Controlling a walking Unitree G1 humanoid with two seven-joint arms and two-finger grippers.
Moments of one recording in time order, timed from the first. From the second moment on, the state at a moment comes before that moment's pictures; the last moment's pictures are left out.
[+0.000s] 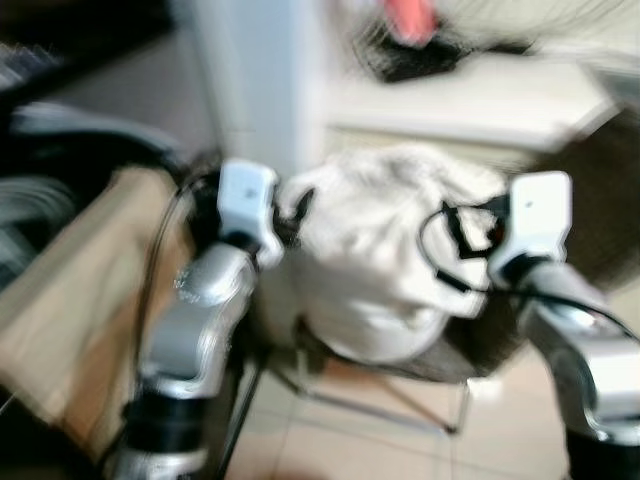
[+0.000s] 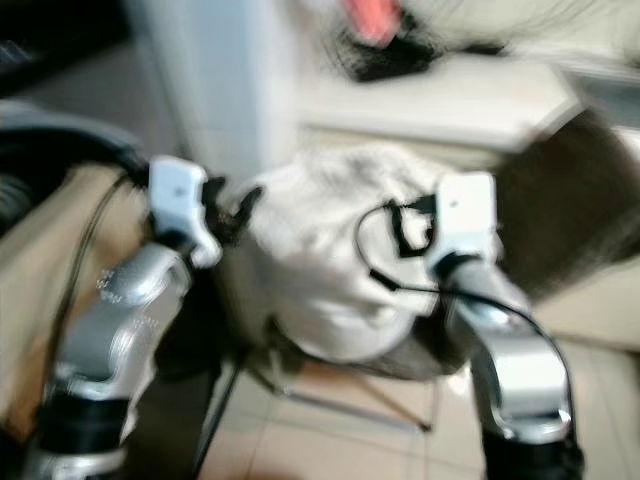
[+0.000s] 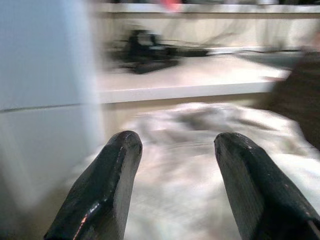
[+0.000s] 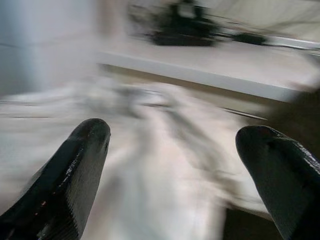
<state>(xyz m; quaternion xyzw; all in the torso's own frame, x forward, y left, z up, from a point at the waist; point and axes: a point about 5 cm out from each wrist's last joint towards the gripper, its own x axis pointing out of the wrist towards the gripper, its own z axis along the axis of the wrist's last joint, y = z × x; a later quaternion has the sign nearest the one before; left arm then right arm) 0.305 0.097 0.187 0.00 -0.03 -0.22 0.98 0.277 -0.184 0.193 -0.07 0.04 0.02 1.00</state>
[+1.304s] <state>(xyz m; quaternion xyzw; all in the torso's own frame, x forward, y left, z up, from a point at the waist) 0.307 0.107 0.178 0.05 -0.02 -0.23 0.97 0.300 -0.206 0.184 -0.12 0.13 0.08 0.98</state>
